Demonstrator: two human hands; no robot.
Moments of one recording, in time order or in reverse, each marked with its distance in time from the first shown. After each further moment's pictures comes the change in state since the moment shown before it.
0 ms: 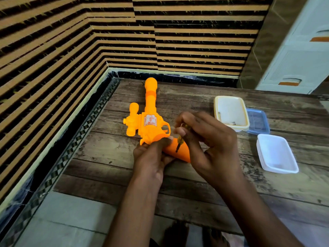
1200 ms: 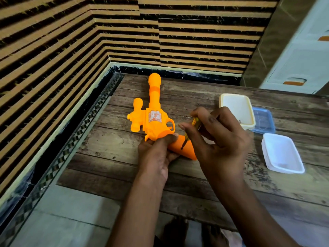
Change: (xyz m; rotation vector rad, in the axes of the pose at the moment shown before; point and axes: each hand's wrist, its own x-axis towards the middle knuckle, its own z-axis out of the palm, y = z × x) left_hand 0.002 -0.001 0.000 -0.015 0.022 -0.021; right_hand -0.005 -0.005 0.011 -0.184 0.195 0.066
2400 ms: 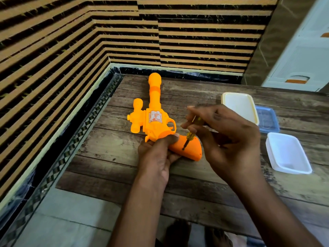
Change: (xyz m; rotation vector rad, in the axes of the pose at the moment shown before) left_hand 0.003 -0.001 0.000 -0.020 -0.013 0.017; right_hand 0.010 0.007 -0.016 0.227 -0.206 0.028
